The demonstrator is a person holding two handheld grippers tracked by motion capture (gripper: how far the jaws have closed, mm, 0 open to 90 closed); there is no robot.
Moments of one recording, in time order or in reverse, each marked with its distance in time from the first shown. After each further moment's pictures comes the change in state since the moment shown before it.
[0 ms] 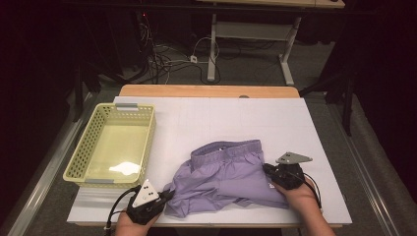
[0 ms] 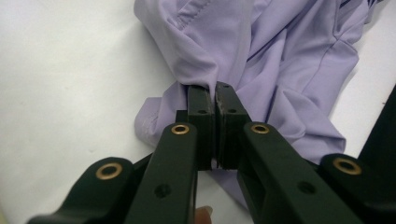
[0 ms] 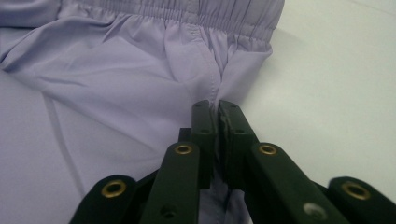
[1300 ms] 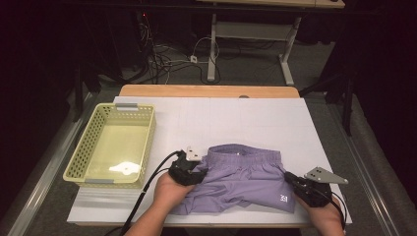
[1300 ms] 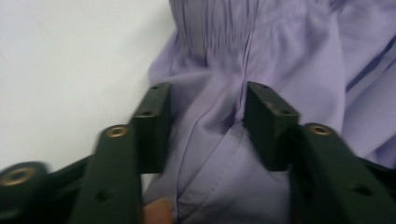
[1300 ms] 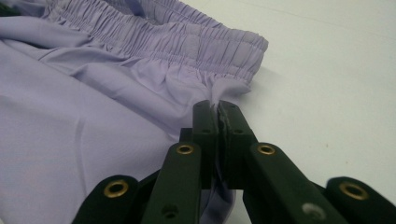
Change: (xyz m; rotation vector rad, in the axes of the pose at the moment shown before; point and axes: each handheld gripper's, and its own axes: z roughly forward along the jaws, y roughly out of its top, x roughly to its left) left arm 0.007 0.090 0.101 0.229 0.011 -0.039; right arm -0.008 -0.039 -0.062 -0.129 -0.081 0.064
